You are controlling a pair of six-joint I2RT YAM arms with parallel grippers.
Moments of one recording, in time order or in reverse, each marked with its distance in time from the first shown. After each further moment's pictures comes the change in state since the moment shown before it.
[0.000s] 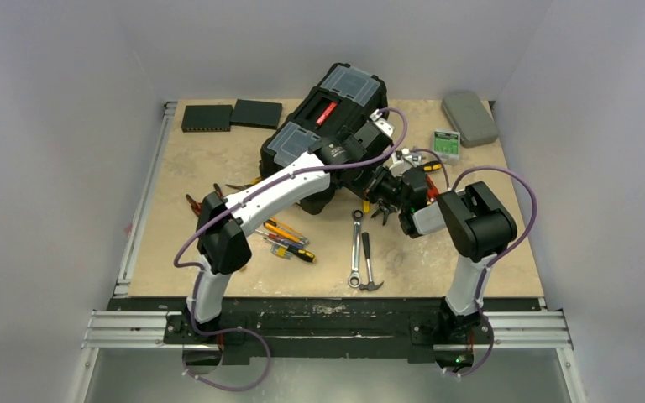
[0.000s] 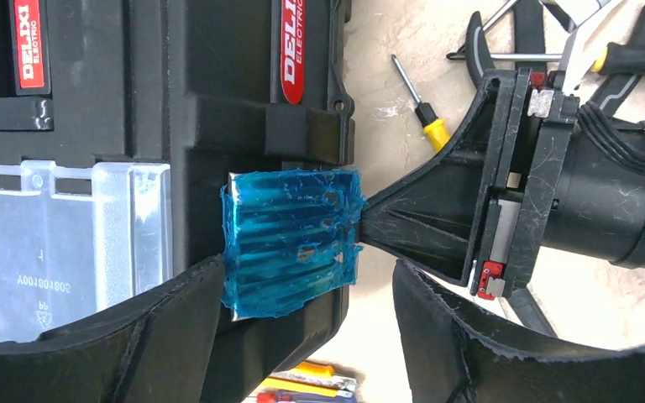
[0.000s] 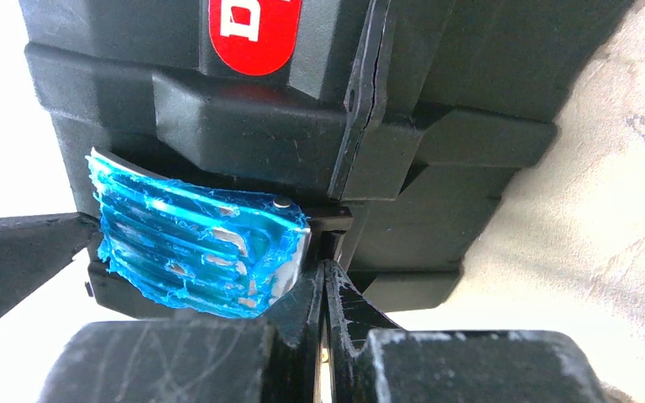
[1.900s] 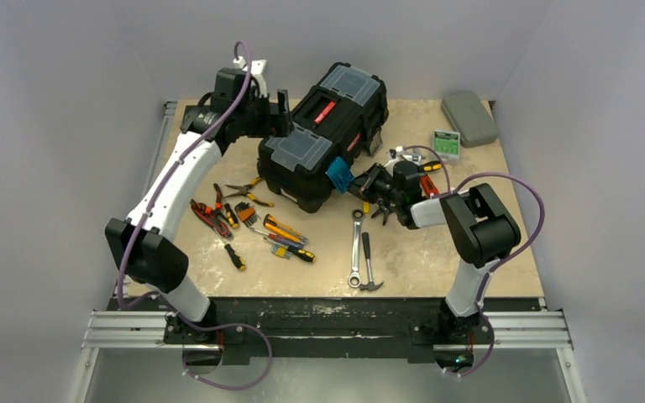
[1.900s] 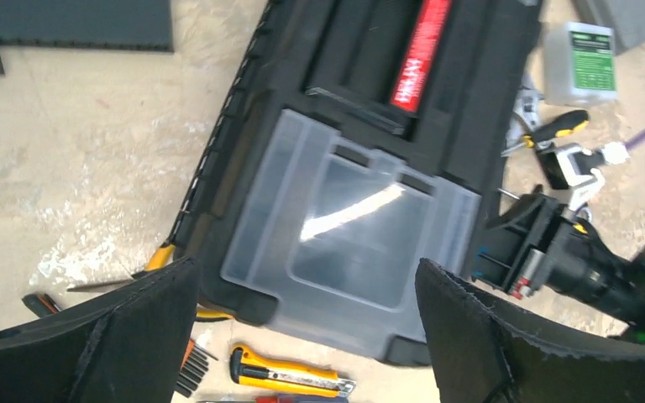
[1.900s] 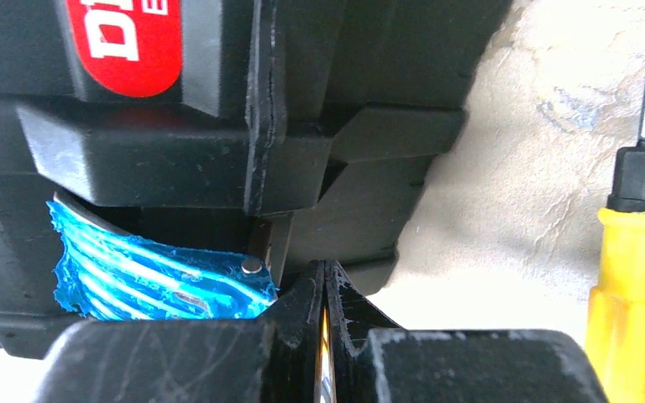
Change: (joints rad) left arm 0.549 -0.421 -0.298 0.182 0.561 -0.171; right arm 0.026 -0.055 0.089 -0.364 0.079 -0.124
